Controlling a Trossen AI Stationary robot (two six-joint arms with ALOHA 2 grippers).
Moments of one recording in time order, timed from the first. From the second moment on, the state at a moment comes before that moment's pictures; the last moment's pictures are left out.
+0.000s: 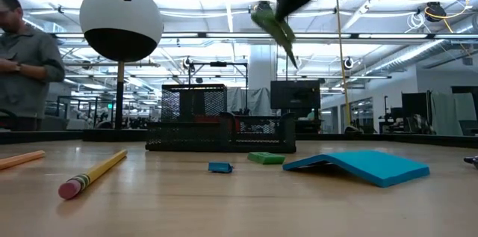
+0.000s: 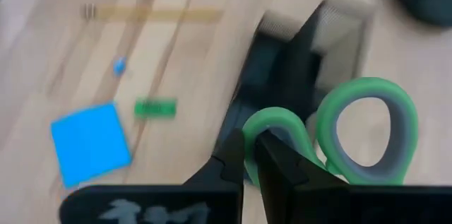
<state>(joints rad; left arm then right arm) 0.05 0.70 0.56 0.24 -0.07 -0.16 0.09 1.54 1.35 -0.70 0.00 -0.20</state>
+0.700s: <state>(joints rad) 0.03 0.68 0.56 0.29 0.11 -0.07 0.08 1.42 1.31 -0.26 0.00 -0.12</state>
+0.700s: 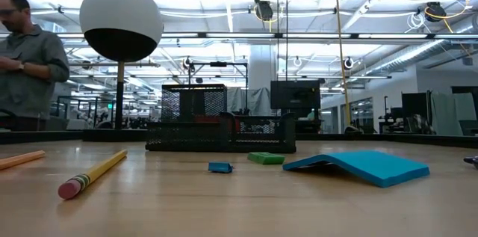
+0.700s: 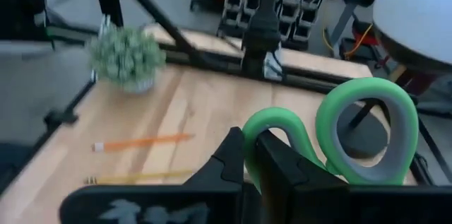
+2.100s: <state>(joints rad) -0.14 0.67 0.56 0.30 0.08 0.14 0.04 1.42 0.86 0.85 -0.06 0.41</state>
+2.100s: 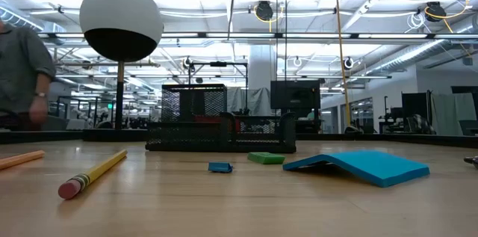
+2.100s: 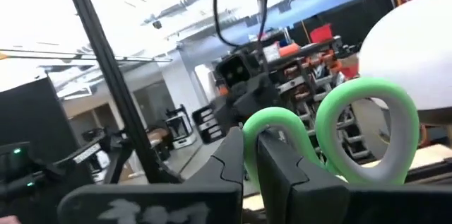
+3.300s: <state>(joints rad) -0.14 0.67 0.56 0.30 0.08 0.13 0.02 1.73 0.85 1.13 -0.06 0.57</state>
